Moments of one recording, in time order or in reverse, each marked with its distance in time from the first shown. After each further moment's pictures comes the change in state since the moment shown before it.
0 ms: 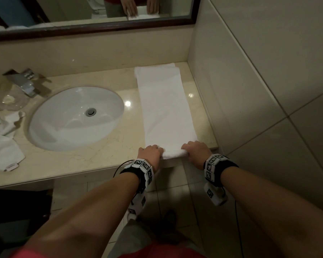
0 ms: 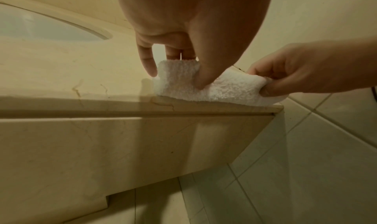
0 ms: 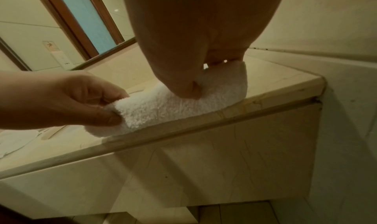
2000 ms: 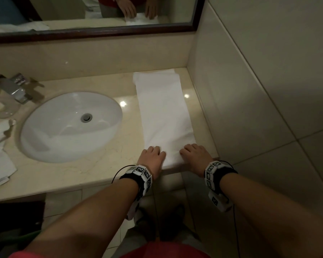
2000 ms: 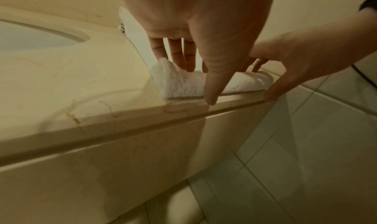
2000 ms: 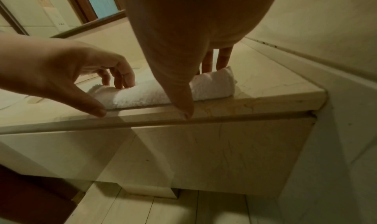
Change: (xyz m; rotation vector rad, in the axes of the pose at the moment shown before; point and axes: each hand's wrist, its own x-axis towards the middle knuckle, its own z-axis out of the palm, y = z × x) left_hand 0.019 -0.015 -0.013 0.161 0.100 0.191; right_hand 0.017 -0.002 -0.021 -0.165 -0.032 -0.068
